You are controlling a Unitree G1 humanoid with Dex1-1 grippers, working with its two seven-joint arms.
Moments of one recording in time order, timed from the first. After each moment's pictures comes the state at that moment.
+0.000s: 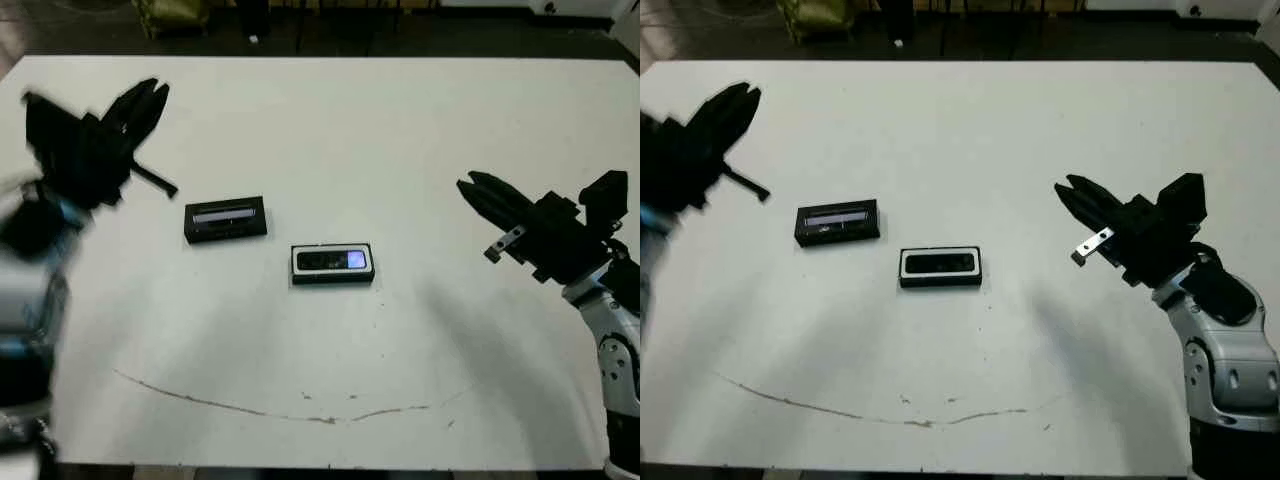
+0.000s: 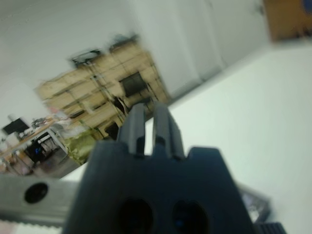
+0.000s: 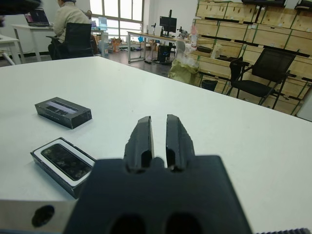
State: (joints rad) left arm -0.73 0.80 -0.02 0.24 -0.06 0.04 -0.82; right arm -0.20 -0.48 -0.19 -0.24 0.35 0.30 0.66
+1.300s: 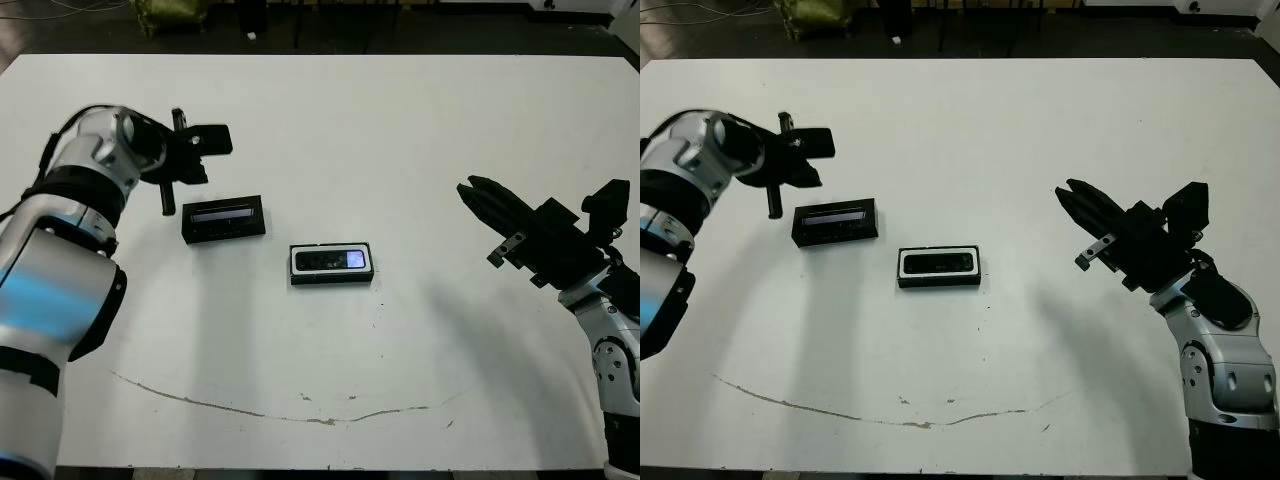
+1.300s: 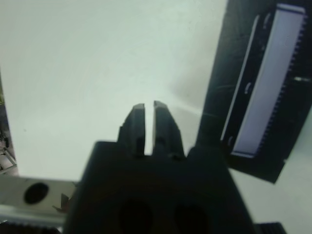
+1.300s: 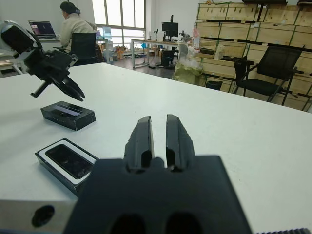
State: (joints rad) left arm -1.22 0.50 -0.50 1.29 0.52 -0.10 -0.89; right arm -0.19 -0.48 -0.18 -0.15 0.41 0.21 0.69
